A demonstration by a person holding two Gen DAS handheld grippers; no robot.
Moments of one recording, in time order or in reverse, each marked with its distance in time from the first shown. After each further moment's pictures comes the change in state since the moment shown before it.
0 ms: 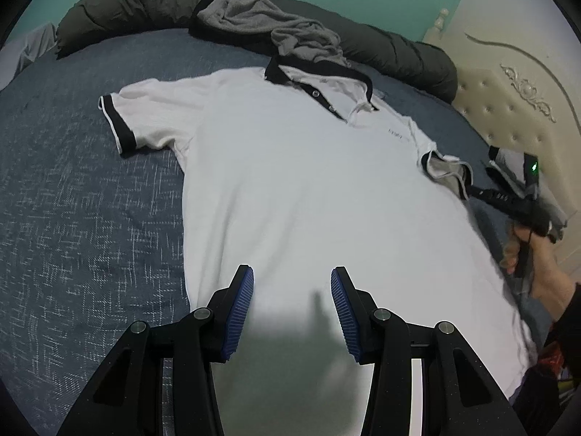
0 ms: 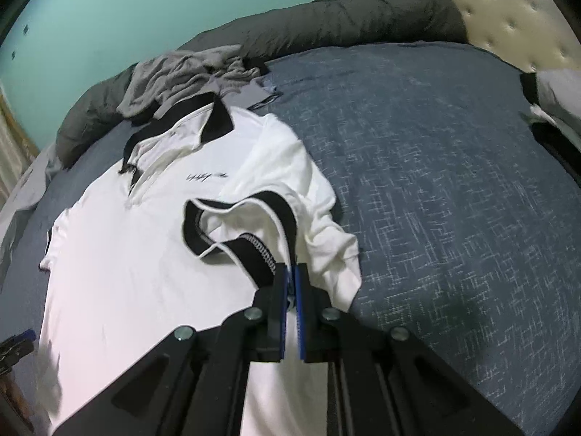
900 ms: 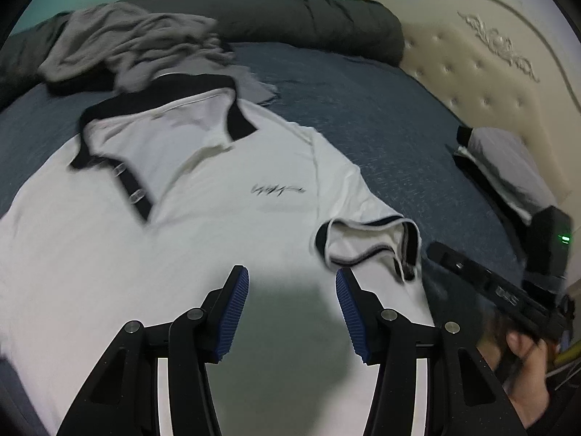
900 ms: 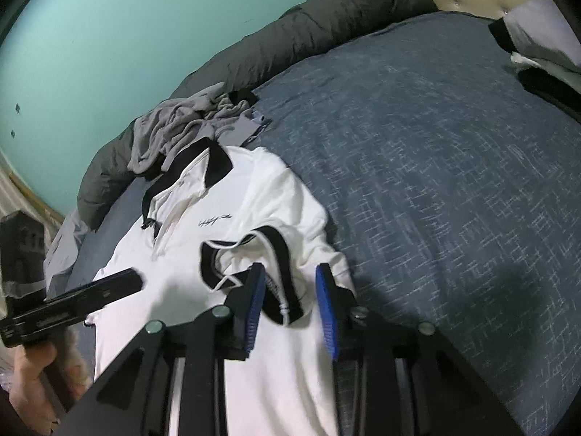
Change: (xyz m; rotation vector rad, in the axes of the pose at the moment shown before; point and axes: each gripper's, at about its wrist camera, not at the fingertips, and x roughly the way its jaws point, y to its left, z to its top) left arm 0.164 -0.197 0.144 0.235 0.128 -0.104; right arm -0.012 -0.034 0.009 0.210 -0.050 0.156
